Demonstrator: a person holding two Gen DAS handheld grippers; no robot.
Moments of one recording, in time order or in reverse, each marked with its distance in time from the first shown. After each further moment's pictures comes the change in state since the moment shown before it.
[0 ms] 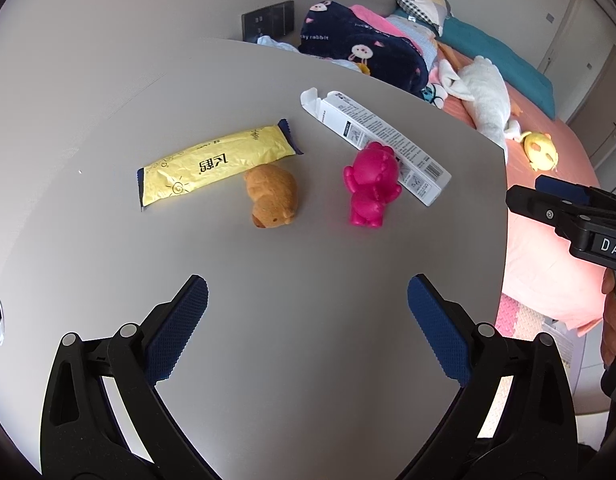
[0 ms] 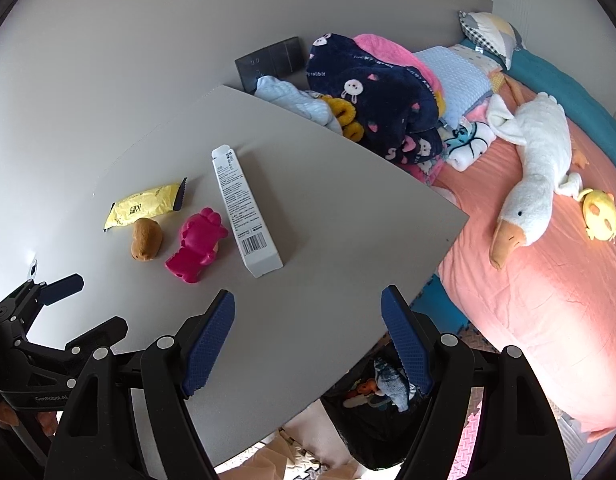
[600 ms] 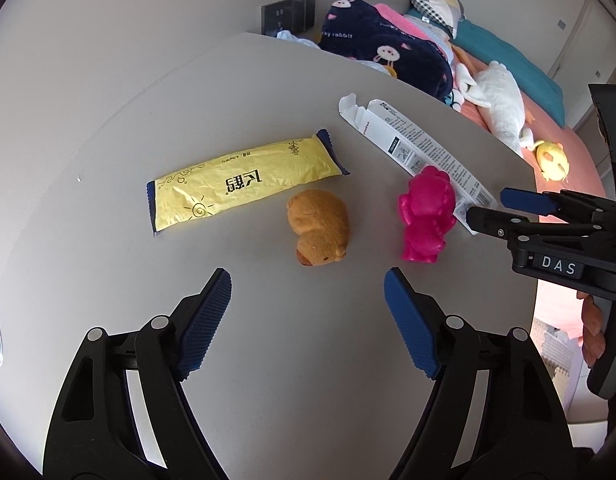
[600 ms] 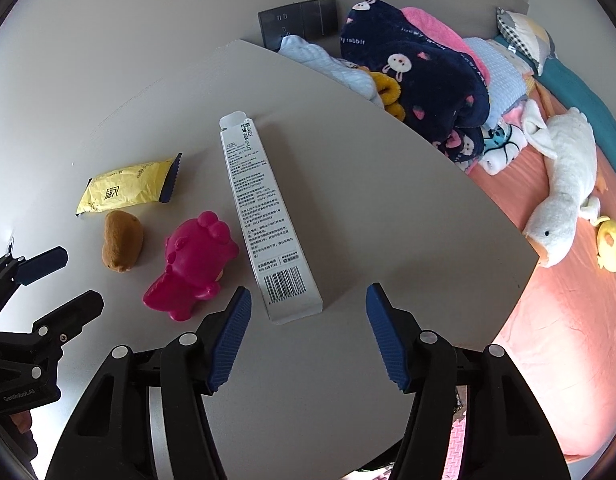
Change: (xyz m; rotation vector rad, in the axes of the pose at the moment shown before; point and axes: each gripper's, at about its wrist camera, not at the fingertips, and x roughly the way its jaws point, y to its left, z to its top) left arm 0.027 0.030 0.022 -0.032 0.017 0.000; right arm 0.073 0.036 0.029 -0.100 0.115 -0.020
